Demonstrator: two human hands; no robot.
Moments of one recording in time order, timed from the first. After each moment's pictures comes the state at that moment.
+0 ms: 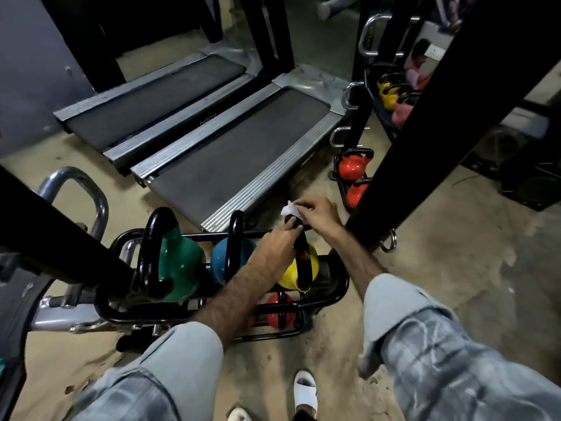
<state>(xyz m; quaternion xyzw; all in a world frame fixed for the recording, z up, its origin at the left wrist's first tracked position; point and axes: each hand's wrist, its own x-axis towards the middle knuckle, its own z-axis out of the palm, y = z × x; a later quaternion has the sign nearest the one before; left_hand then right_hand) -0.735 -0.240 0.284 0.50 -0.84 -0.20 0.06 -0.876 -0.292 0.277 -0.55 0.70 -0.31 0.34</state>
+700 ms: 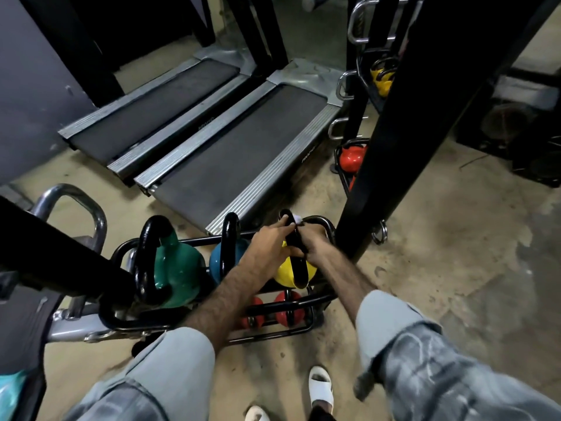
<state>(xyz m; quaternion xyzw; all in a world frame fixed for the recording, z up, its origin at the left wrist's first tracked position) -0.735 -0.242 0.284 0.53 -0.81 -0.25 0.10 -0.856 -0.263 0.234 -0.16 0.66 -0.43 0.60</state>
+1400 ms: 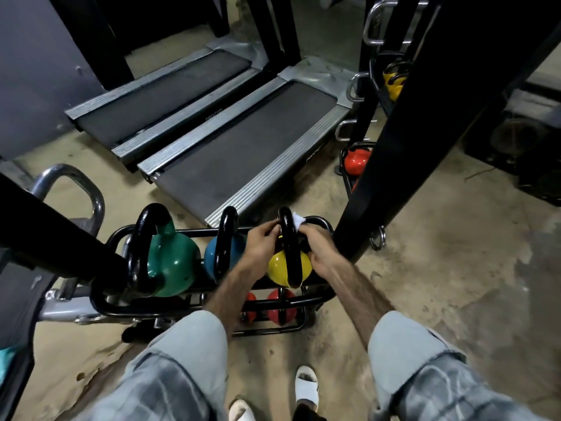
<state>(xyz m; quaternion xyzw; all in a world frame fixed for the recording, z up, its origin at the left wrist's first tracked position) -0.749 -0.244 0.254 0.59 -0.36 -0.61 0.38 -0.870 -0.238 0.257 -0.18 0.59 -0.46 0.64</state>
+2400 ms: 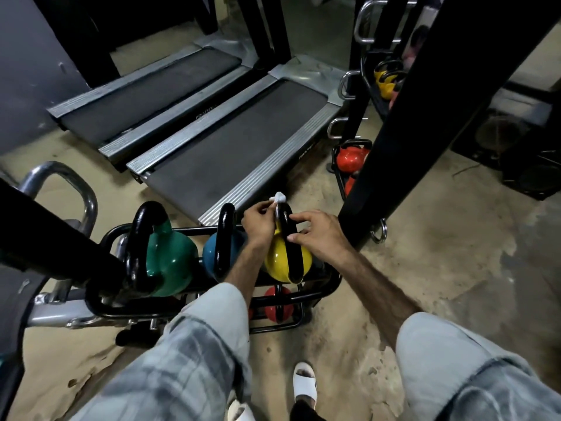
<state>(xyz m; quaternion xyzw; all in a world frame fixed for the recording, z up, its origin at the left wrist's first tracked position) -0.753 -0.287 0.241 0.67 -0.38 -0.48 0.42 -0.881 -0.220 0.301 -0.62 0.68 -0.24 0.31</state>
